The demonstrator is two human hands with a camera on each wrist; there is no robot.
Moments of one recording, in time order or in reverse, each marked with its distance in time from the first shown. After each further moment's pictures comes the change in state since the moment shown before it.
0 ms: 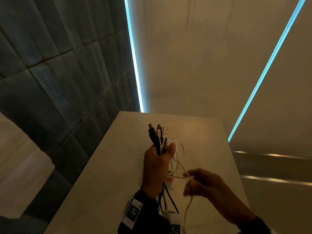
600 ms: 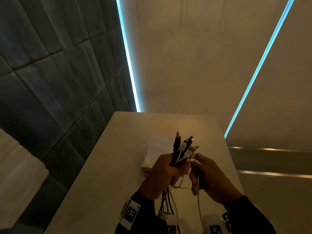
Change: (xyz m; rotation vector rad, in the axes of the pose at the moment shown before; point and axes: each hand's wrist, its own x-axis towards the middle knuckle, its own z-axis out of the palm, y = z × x) left_hand -0.001 -0.009 0.000 -0.007 -0.587 -0.053; right_hand 0.031 -0.012 -0.003 0.193 0.115 0.102
